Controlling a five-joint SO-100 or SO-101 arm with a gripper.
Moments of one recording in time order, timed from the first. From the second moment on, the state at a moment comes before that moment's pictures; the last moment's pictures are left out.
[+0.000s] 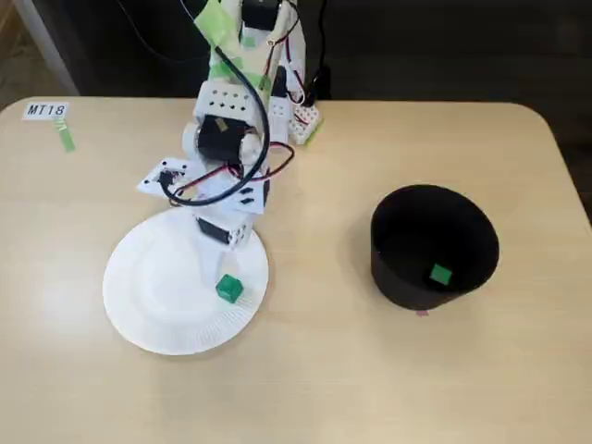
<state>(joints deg) 14.3 73.8 91.3 67.3 16.2</state>
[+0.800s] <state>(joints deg) 13.0 64.1 84.0 63.2 18.3</state>
